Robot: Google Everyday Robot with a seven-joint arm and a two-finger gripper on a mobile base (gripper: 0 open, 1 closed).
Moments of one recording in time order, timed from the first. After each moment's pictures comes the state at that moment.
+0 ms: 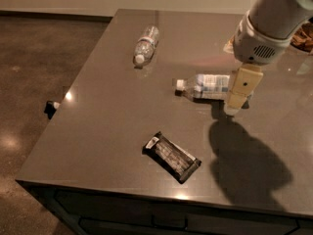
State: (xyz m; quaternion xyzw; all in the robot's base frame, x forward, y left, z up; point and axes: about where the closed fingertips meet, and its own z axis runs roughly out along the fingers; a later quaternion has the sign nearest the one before) arm 0.514 -0.180 0.934 -0.63 0.76 -0.01 0.15
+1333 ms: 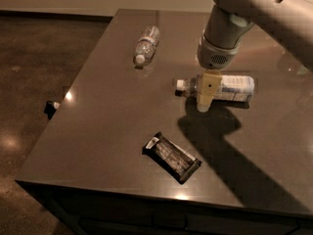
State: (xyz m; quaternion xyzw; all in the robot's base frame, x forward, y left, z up) arm 0.585 -0.143 0.868 -0.66 0.74 -0.01 0.12
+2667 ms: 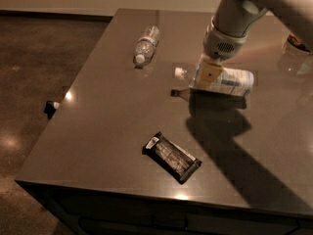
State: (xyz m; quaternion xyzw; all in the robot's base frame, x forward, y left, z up) arm 0.591 -0.150 0.892 -0.63 0.77 0.01 0.14
